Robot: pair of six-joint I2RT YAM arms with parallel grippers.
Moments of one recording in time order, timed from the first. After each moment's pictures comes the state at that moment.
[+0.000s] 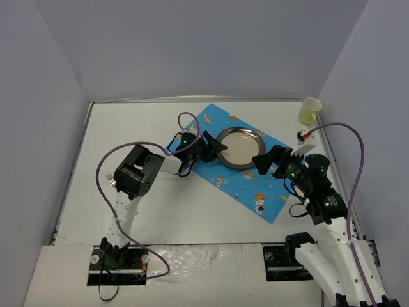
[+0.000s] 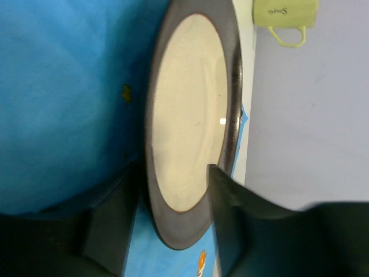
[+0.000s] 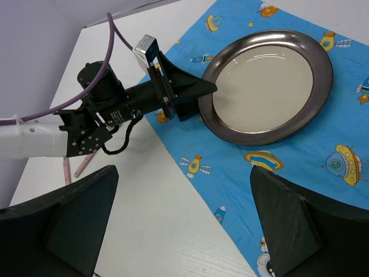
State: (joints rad) left arm -0.55 2.22 1.23 0.63 0.37 -1.20; right arm 0.21 0.66 0.73 -0.35 -0.24 0.46
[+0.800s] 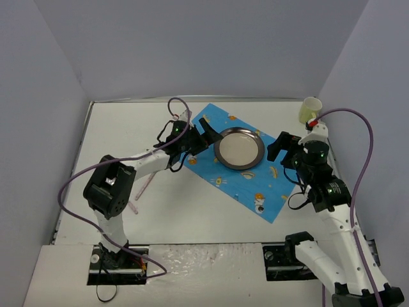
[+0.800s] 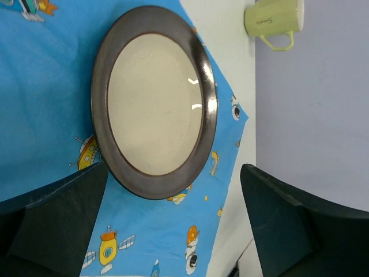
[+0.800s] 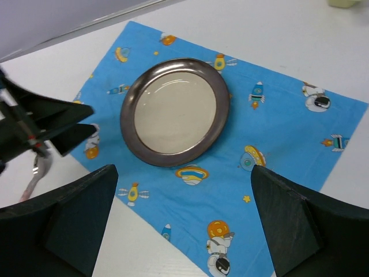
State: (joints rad) left arm -0.56 1.84 1.17 0.26 0.23 -1.01; right arm 0.21 0.79 0.90 -0.50 0.11 0.40
